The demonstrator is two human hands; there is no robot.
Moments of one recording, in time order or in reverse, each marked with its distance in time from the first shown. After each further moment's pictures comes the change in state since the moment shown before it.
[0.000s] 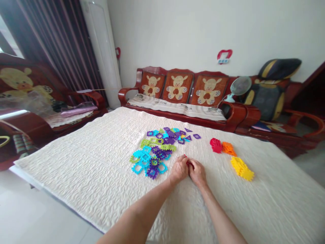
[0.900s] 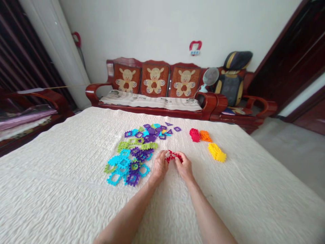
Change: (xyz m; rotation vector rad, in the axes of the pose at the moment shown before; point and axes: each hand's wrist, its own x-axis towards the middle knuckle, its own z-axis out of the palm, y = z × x) left_hand -0.002 -0.016 0.005 -0.073 0.064 -0.129; right_hand -0.005 -0.006 -0.014 0.247 0.166 0.346
